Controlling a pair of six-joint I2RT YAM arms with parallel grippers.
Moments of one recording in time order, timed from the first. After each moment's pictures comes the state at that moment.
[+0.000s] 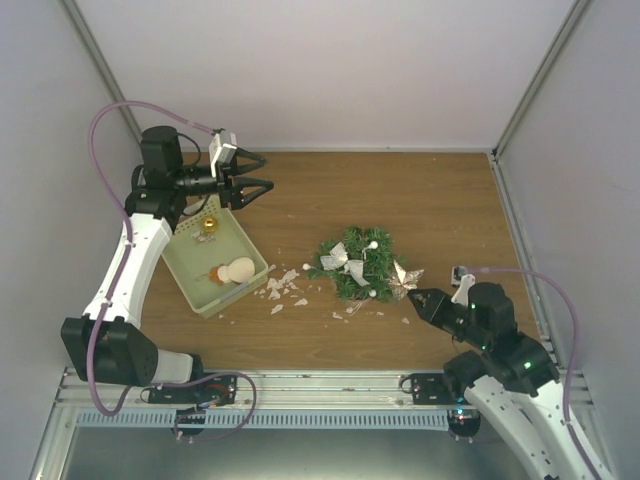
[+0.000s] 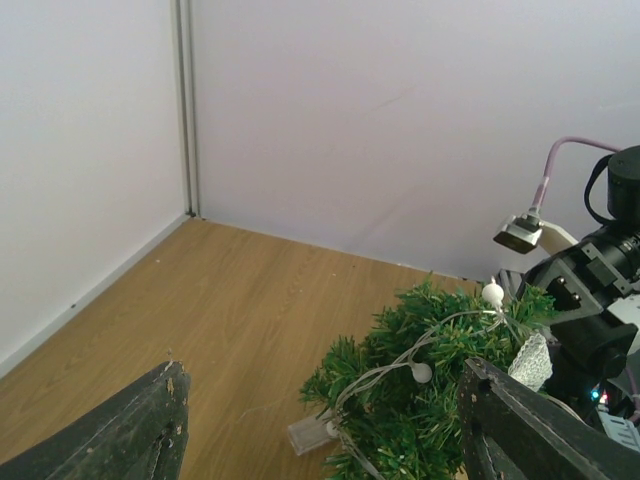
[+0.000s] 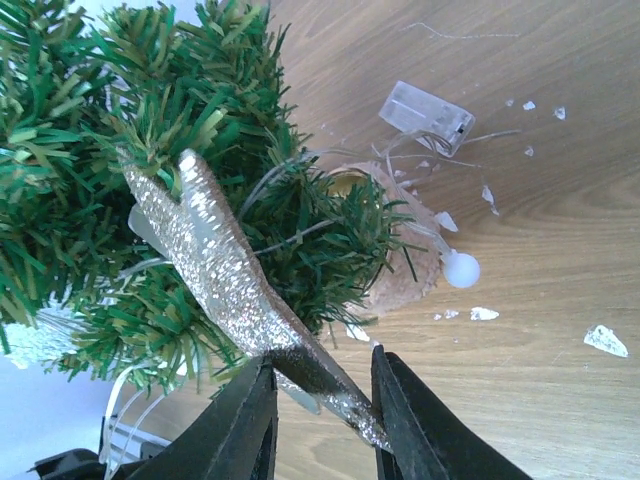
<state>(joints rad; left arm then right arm) -0.05 1.36 1.35 -0.30 1.24 0.20 0.46 0.28 0.58 -0.85 -0.19 0.89</state>
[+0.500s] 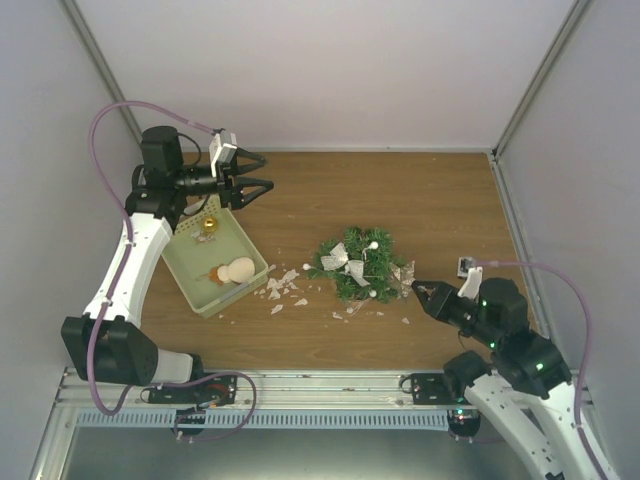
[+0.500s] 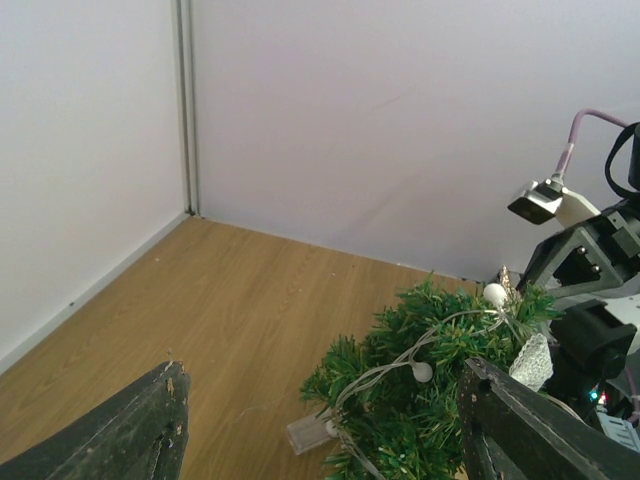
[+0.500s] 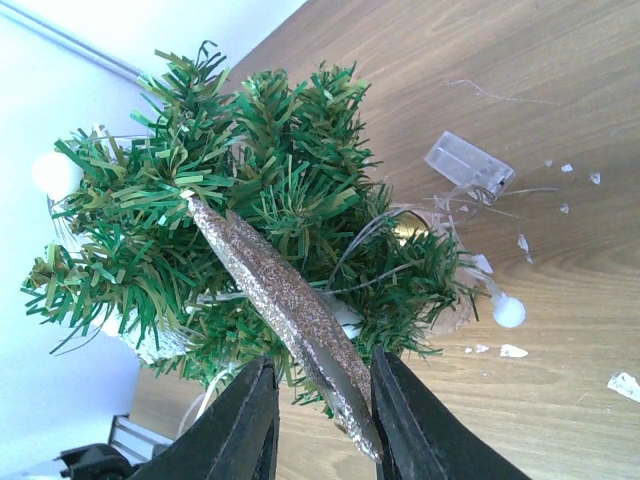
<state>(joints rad) -0.05 1.36 1.35 -0.30 1.24 0.20 0.46 0.31 0.70 -0.85 -0.18 0.83</state>
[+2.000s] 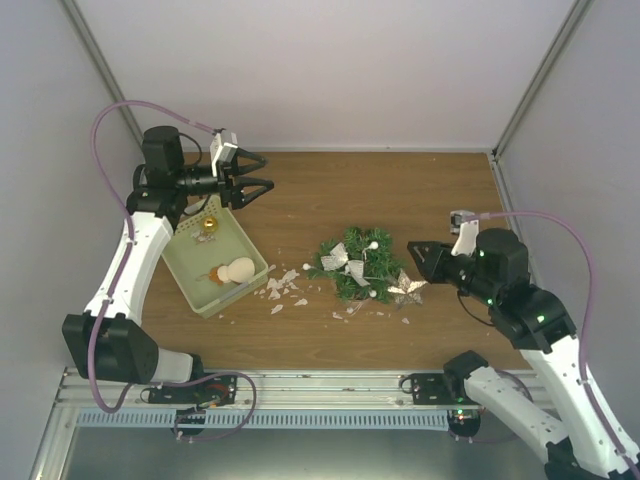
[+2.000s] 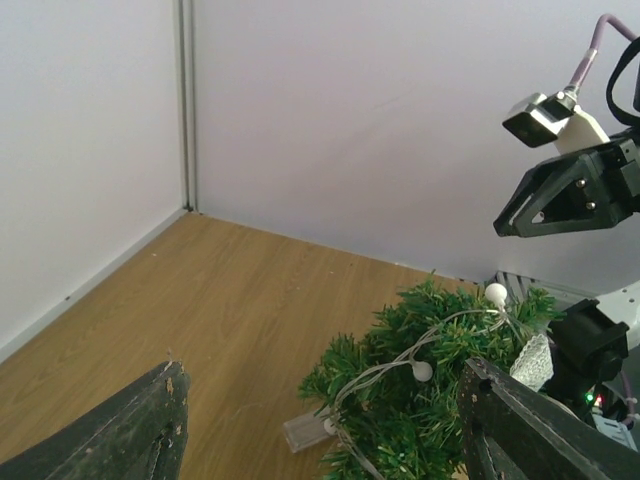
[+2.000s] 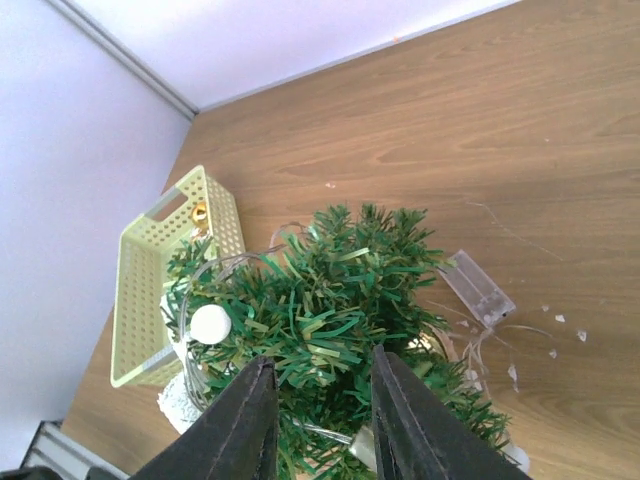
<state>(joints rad) -0.05 1.37 1.35 -0.29 1.24 0.19 0.46 0.69 1.03 -0.81 -0.15 0.57</state>
